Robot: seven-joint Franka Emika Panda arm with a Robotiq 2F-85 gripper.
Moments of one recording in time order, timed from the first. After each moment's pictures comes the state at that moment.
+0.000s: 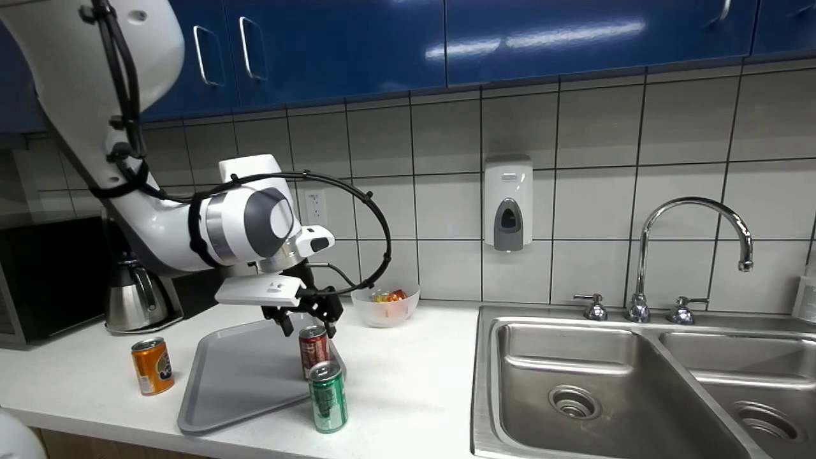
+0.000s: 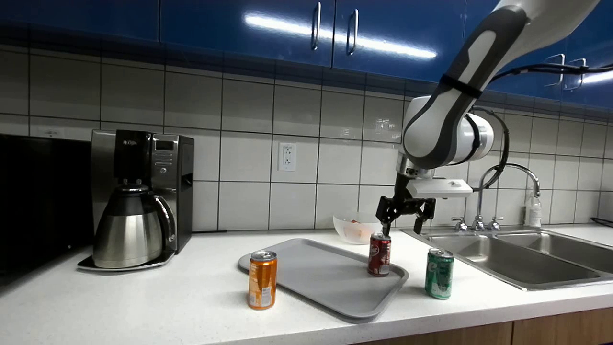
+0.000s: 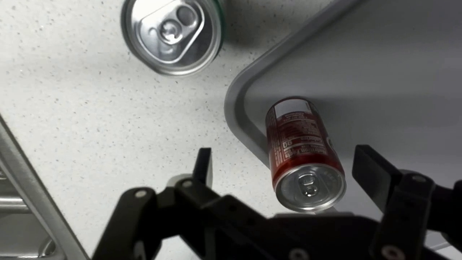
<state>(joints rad) -0.01 -0.06 0.07 -2.62 -0.20 2.82 0.21</state>
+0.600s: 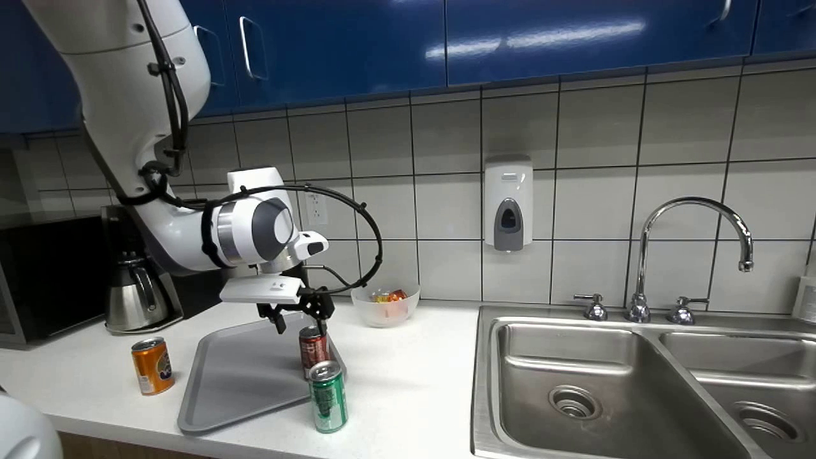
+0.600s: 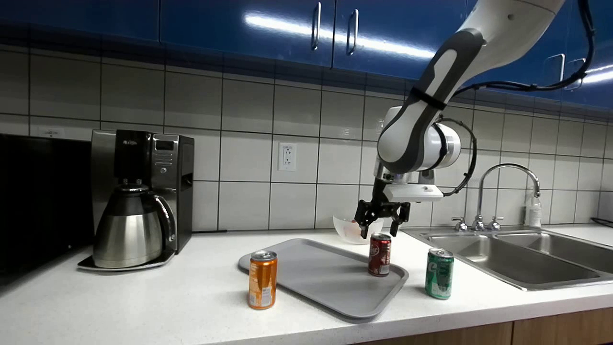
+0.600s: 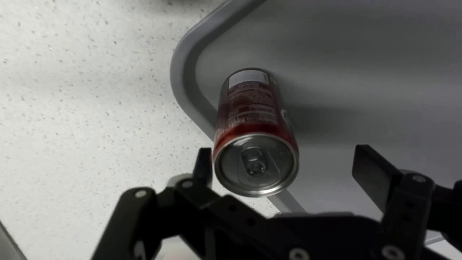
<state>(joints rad) 0.06 0.10 0.07 -2.47 -0.15 2.82 0.16</state>
